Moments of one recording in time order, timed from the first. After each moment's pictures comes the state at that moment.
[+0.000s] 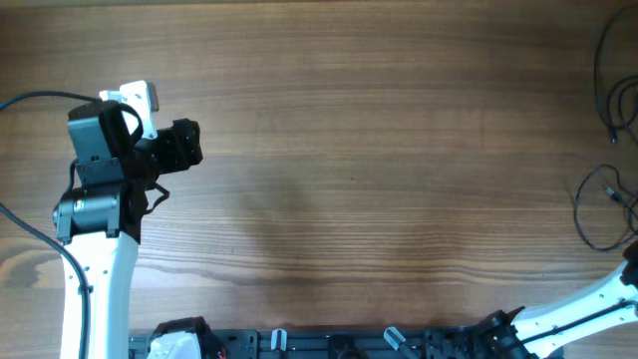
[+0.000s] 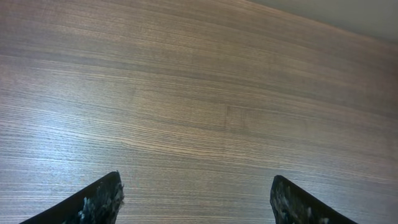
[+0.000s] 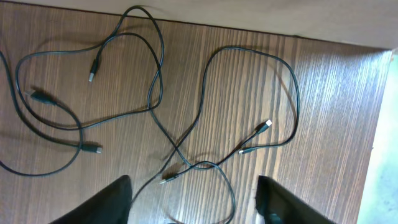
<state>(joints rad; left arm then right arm) 0.14 1.14 1.02 -0.64 0.19 -0.12 -0.95 2.09 2.30 -1.42 0.16 0.45</state>
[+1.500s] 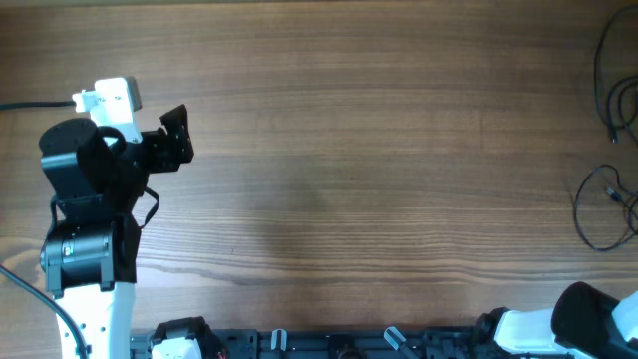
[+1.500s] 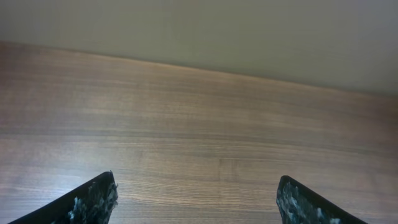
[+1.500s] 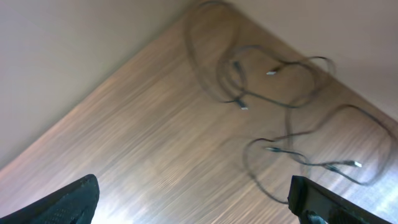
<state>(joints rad) 0.14 0.96 1.03 -0.54 0.19 -0.07 -0.46 1.60 2.29 -1.49 0.04 0.26</state>
